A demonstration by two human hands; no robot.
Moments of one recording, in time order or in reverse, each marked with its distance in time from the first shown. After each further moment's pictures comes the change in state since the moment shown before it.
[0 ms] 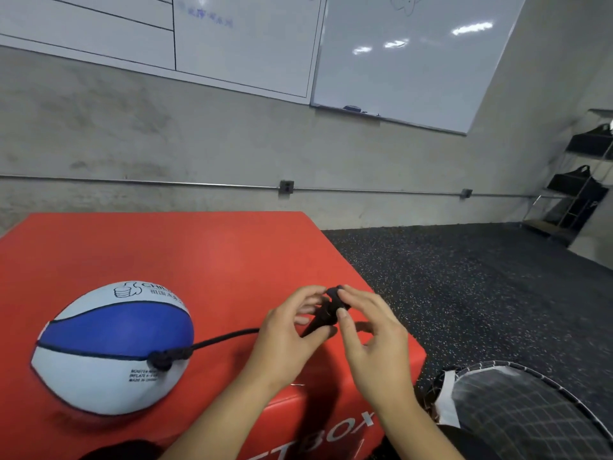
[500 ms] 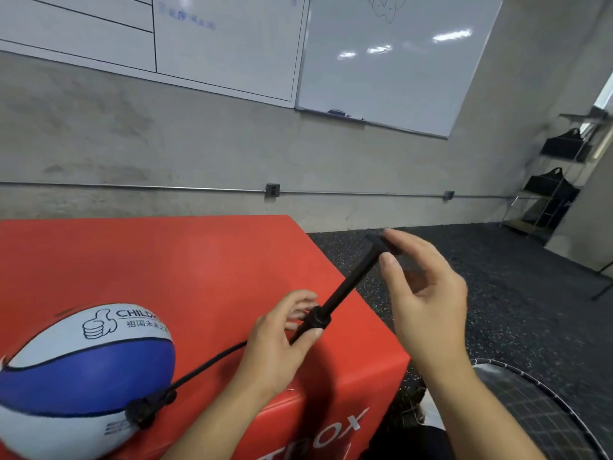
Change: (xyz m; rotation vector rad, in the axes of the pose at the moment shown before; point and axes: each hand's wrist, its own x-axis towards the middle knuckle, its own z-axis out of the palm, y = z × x) left_hand 0.000 0.002 0.010 0.013 -0.018 0.015; right_hand 0.061 -0.051 -0.069 0.062 0.186 -0.033
